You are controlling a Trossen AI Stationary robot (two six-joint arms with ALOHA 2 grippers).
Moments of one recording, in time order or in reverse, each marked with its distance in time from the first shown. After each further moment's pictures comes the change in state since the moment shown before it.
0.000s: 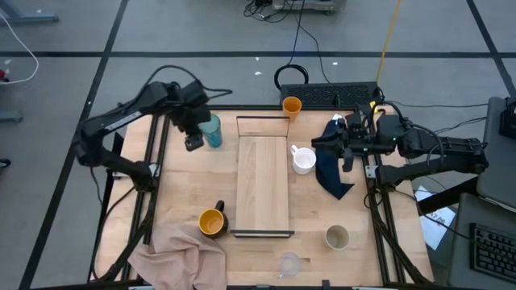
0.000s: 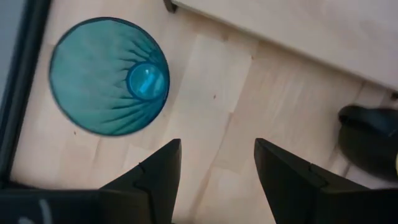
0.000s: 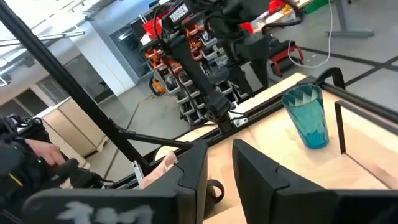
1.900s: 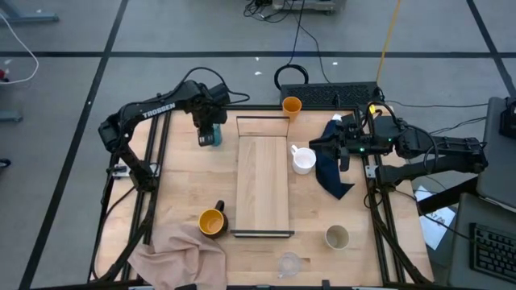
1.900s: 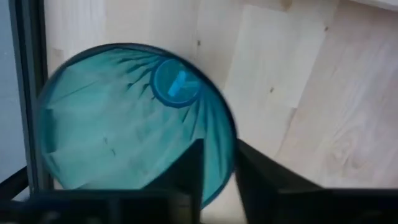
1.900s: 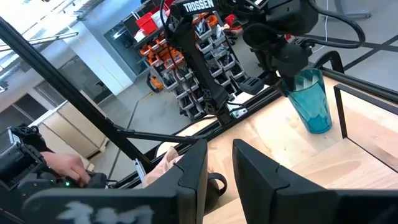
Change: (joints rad) left arm 0.049 0.260 -0.001 0.081 -0.127 0.183; right arm 0.000 0.020 0.000 -0.012 0.003 0.057
